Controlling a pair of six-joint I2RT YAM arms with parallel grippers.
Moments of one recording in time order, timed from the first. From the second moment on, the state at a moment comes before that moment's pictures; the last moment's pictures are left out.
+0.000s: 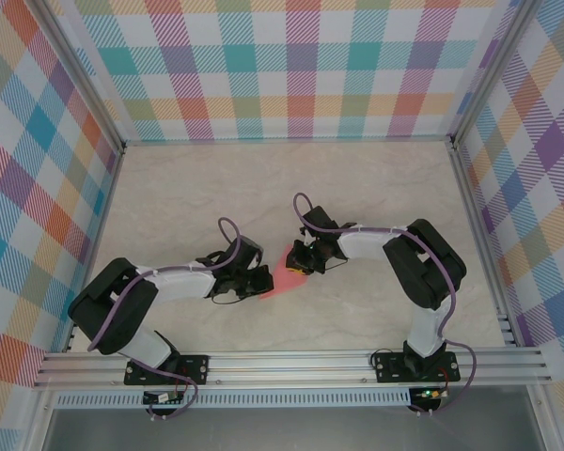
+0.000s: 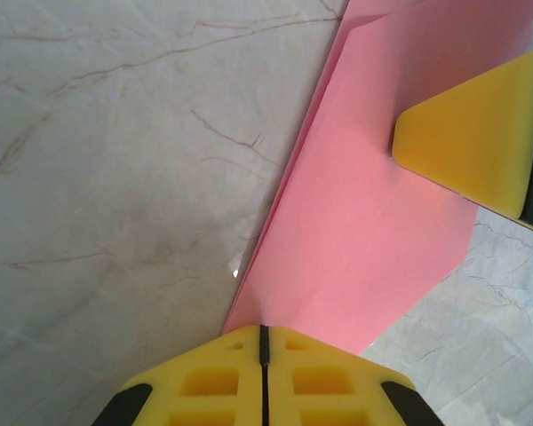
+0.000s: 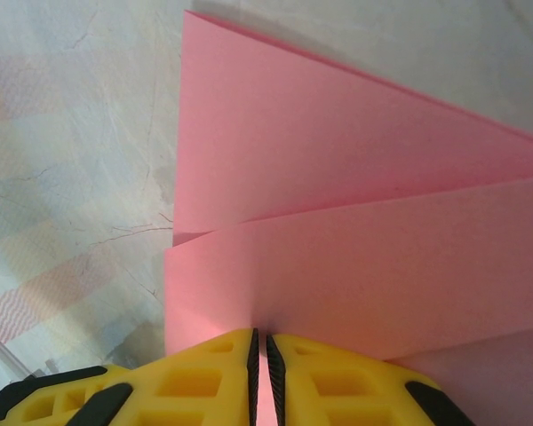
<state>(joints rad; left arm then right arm) -0.71 1.51 0.60 -0.09 0.27 -0.86 0.68 1.87 1.00 -0.25 -0.46 0.89</state>
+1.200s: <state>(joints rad) -0.71 1.41 0.56 -0.20 0.29 -0.85 0.67 1.88 1.00 -0.24 -0.48 0.89</state>
